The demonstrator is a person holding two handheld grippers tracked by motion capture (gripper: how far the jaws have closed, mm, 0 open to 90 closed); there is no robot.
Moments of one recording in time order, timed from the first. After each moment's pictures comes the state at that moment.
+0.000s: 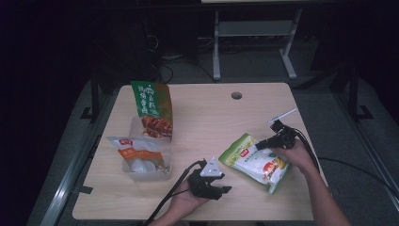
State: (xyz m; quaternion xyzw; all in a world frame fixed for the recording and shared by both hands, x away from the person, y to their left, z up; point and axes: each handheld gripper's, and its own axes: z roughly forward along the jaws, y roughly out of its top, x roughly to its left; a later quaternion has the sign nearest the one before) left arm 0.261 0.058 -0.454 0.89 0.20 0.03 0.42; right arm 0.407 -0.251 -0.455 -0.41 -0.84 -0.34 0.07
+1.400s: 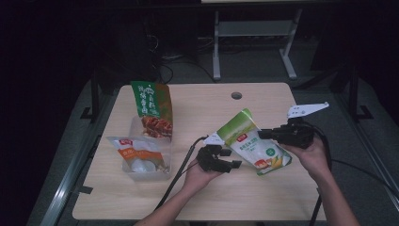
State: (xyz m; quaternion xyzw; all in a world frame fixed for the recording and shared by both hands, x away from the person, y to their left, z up) left arm 0.332 0.039 -0.443 0.82 0.29 -0.03 0.49; right arm 0.335 -0.245 -0.344 -0.29 -0.82 -0.49 -0.04
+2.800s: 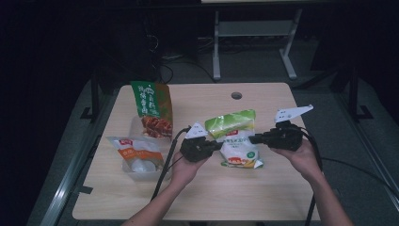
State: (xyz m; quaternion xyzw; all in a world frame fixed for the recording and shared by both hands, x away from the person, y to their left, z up) left arm 0.329 0.078 -0.405 0.81 0.29 0.08 0.50; right arm 0.340 -0.222 -0.360 -0.27 -0.84 -0.48 -0.02
